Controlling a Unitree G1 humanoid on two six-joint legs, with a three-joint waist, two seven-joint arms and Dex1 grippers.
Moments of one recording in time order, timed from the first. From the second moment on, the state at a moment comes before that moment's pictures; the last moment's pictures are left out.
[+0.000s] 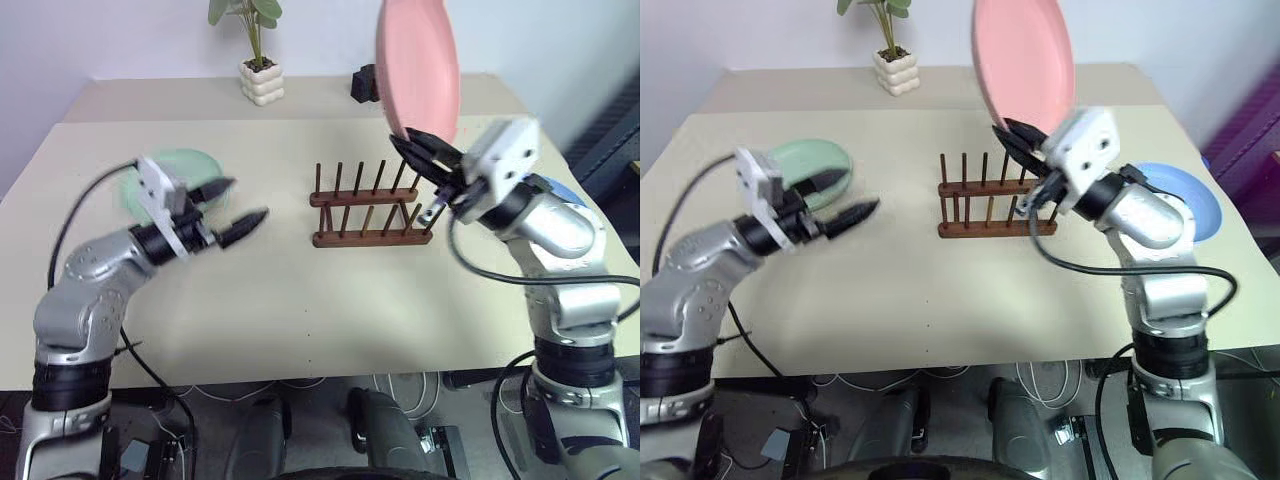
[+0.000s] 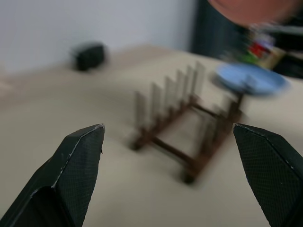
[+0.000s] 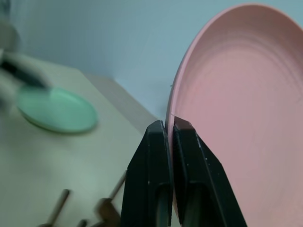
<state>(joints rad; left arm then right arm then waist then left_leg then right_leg) -0.24 0.64 0.14 -0.31 -0.62 0.52 -0.84 -0.46 -0.54 -0.18 -0.45 0.44 0.40 0.70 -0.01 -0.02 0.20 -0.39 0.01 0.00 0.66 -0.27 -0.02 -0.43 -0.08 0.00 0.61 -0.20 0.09</state>
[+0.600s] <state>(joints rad) -0.20 0.55 -0.06 -0.36 -0.61 0.52 -0.90 -0.39 -0.60 -0.37 -0.31 0.96 0.68 0.71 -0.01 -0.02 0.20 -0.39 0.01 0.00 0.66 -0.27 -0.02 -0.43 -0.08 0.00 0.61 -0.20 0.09</state>
